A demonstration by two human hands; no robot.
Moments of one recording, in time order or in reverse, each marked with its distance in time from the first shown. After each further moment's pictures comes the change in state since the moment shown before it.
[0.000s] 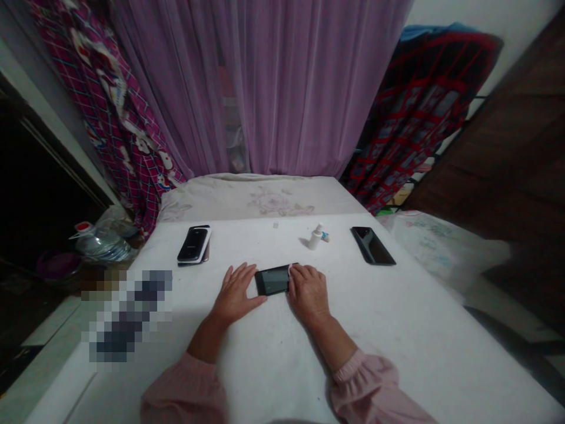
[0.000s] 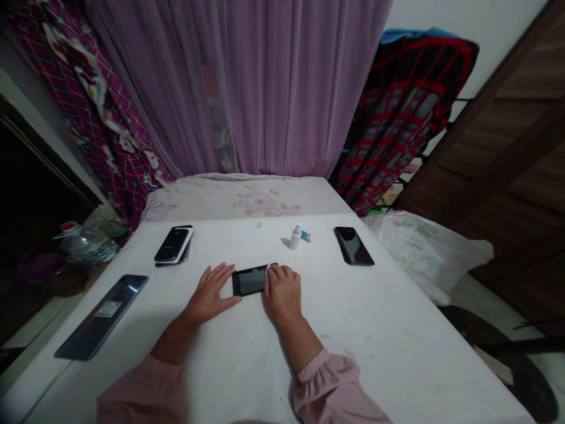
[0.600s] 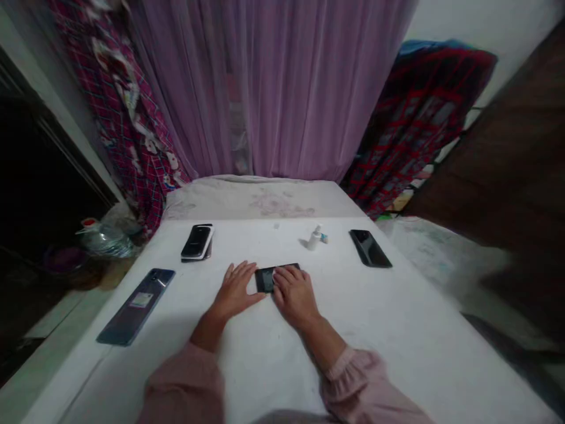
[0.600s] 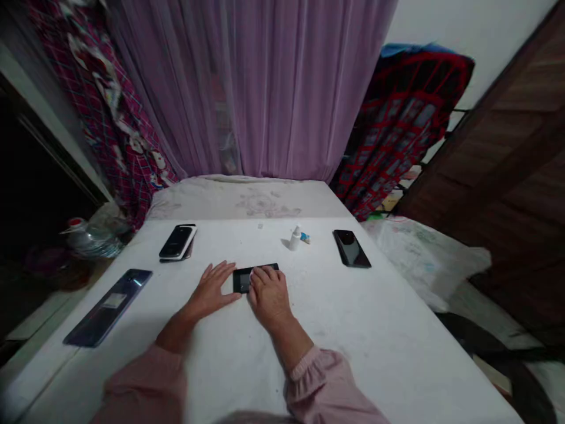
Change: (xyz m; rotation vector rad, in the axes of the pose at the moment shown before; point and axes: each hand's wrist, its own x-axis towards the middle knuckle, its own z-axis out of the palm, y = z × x) left_hand 0.002 0.013 -0.013 0.041 -0.117 -0.092; right_hand -0.004 -0.021 -0.002 0.145 -0.039 -0.205
